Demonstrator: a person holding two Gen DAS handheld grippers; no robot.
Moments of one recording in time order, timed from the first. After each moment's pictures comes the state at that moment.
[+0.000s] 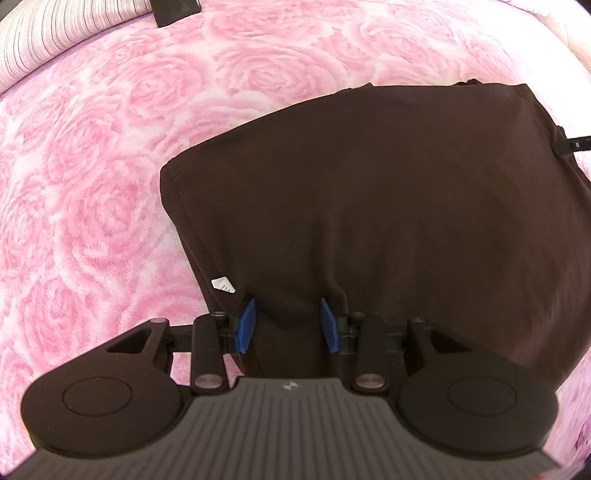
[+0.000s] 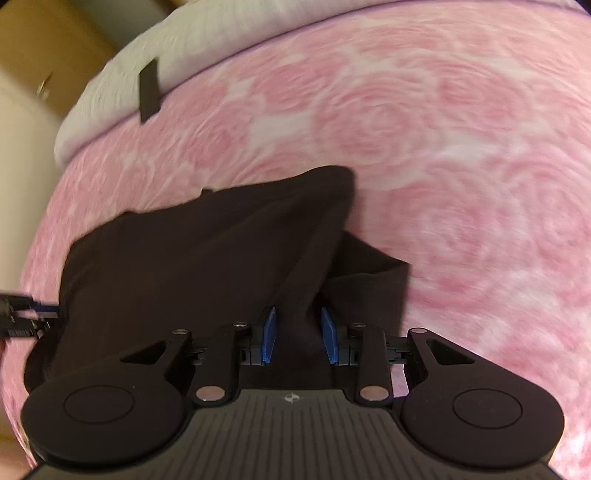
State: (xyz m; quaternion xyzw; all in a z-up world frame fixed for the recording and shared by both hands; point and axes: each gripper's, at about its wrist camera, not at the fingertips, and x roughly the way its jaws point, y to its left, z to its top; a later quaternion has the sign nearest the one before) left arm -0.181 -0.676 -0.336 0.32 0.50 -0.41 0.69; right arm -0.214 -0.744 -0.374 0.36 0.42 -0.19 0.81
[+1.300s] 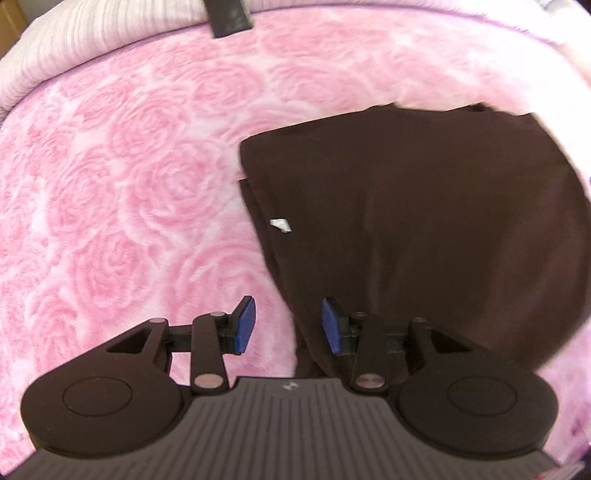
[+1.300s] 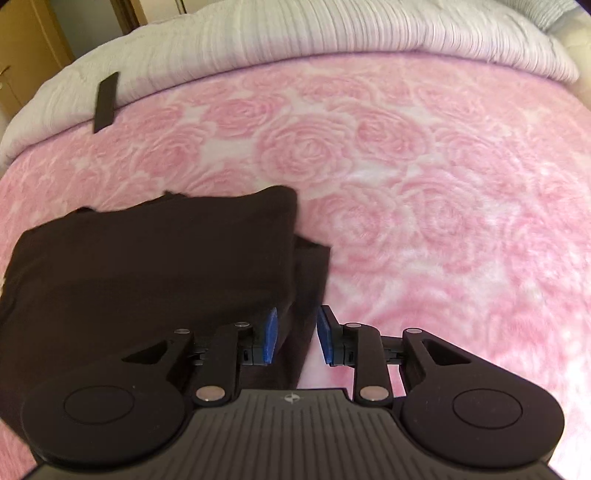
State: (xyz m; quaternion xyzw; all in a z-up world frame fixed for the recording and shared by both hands) left arm -0.192 -0.611 -0.296 0.28 0.49 -0.40 0.72; right arm -0.255 -0.666 -0.329 0.27 0.42 -0.33 0.80
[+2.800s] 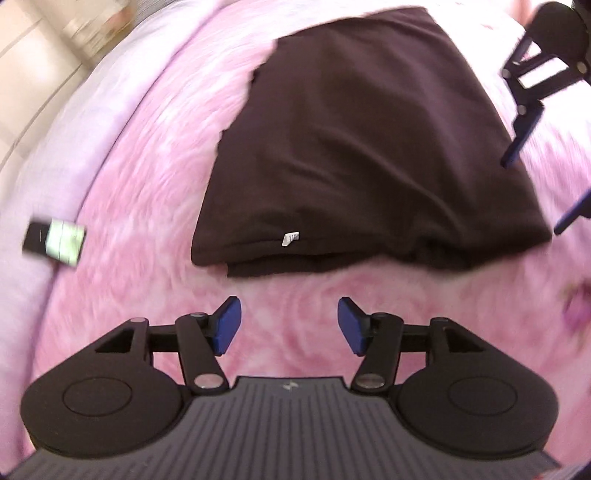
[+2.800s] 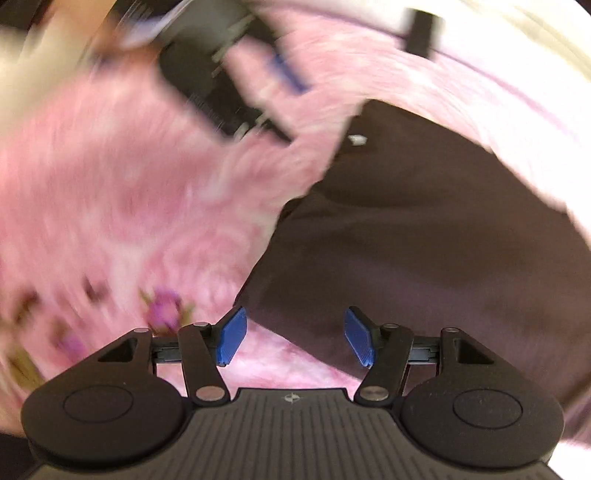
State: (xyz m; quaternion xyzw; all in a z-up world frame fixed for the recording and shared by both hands) left arm -0.138 -0.566 -0.327 0.53 0.08 -0.71 0.46; right arm 0.026 -0.281 -0.329 0.04 0.55 -0.15 0.82
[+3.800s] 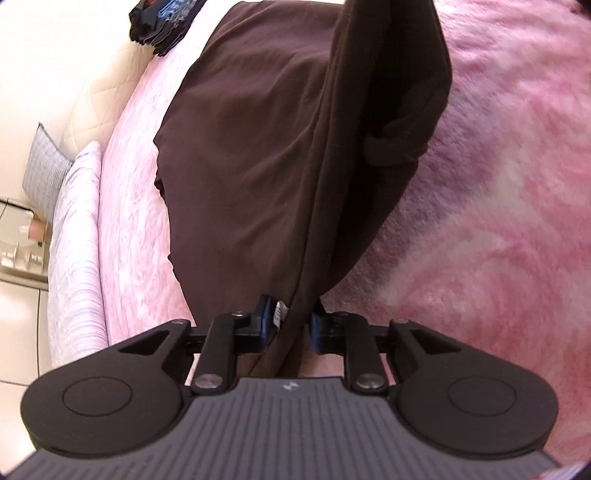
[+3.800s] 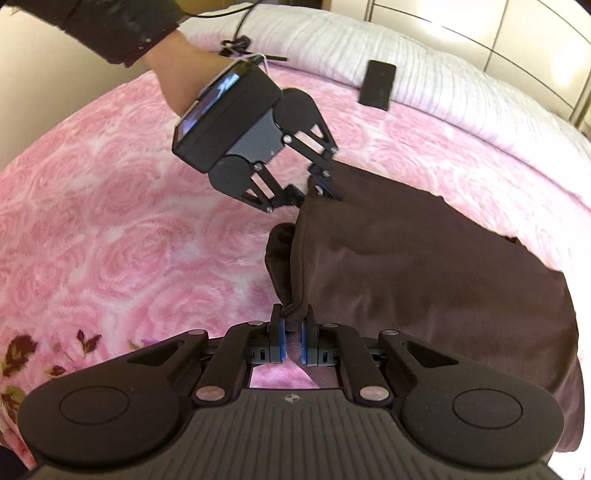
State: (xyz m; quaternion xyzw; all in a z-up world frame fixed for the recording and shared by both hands) left arm -0.158 -0.594 -0.391 0.59 -0.23 -0.72 0.26; right arm 0.000 -0.292 -0.281 0.08 0.46 -0.23 0.85
